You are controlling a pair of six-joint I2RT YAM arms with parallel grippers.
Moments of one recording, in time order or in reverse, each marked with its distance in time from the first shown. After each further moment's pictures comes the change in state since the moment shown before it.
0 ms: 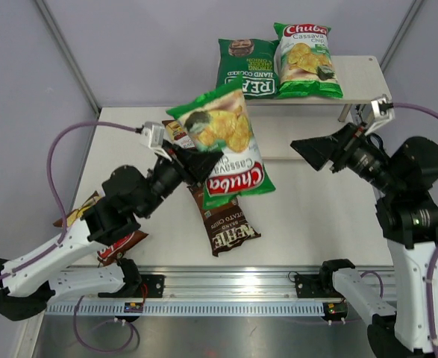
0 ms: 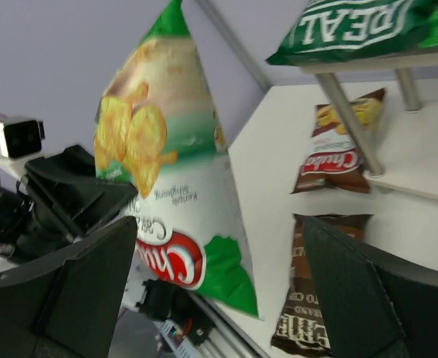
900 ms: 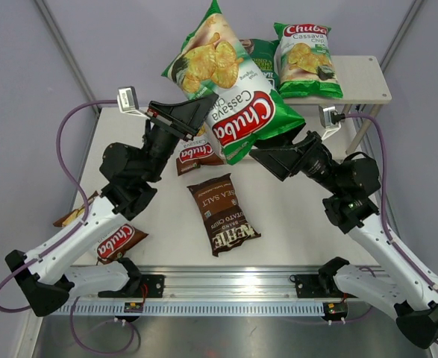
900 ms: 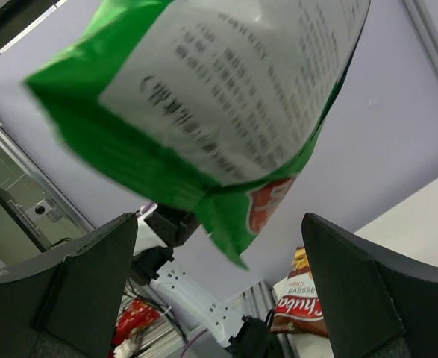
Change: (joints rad) left arm 0.292 0.228 0.163 0.499 0.204 -0.428; right arm 0.450 0.096 -0.457 1.082 0.071 0.366
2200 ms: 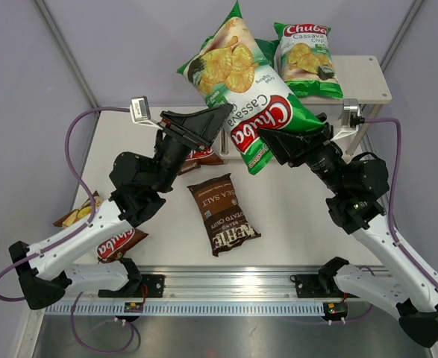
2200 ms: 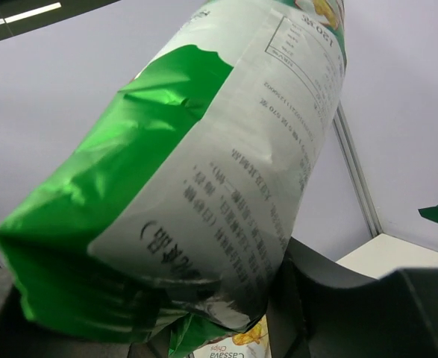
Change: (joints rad) left arm -0.163 0.018 -0.026 0.061 -0.119 0.061; right arm 0.047 -0.002 0.054 0.041 0.204 -0.288
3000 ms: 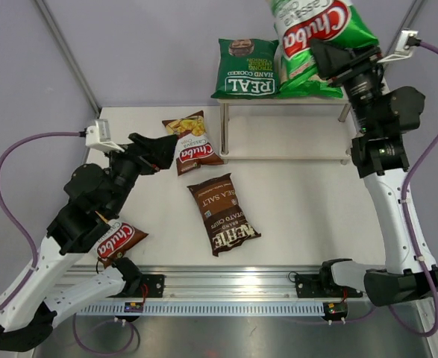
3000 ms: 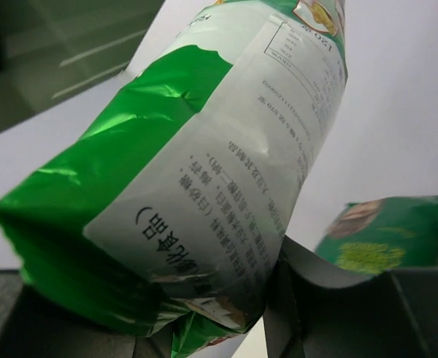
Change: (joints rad) left arm 0.203 -0.377 -0.051 -0.785 -0.183 0.284; right arm -0.391 0.325 0.534 -0.279 0.036 0.142
